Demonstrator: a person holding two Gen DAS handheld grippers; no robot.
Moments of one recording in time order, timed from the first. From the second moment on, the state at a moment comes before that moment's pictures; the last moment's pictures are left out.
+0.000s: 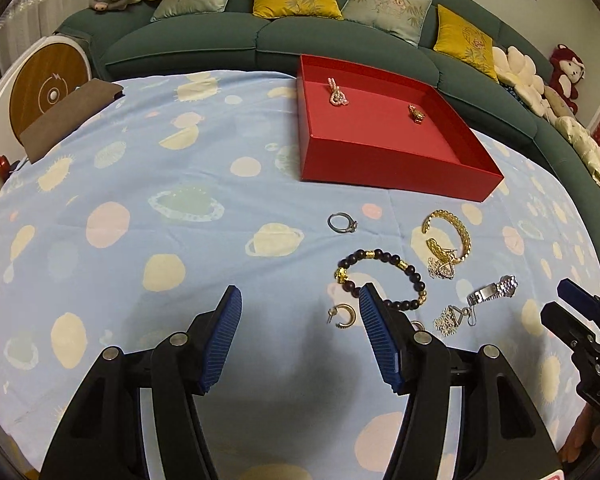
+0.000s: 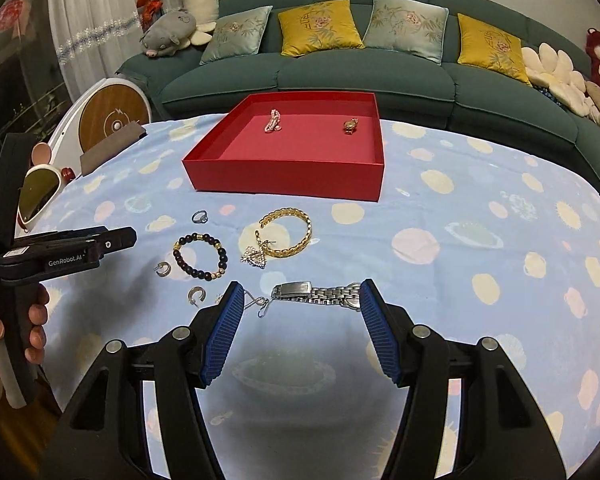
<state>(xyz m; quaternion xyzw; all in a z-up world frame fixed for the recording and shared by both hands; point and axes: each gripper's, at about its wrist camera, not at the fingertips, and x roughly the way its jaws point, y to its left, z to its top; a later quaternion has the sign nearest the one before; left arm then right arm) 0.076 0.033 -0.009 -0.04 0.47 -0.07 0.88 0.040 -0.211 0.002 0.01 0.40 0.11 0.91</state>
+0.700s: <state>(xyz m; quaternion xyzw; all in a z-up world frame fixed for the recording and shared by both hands) 0.108 -0.003 -0.044 -0.02 0.49 -0.06 0.87 0.044 -0.225 -0.011 0.03 0.42 0.09 0.90</state>
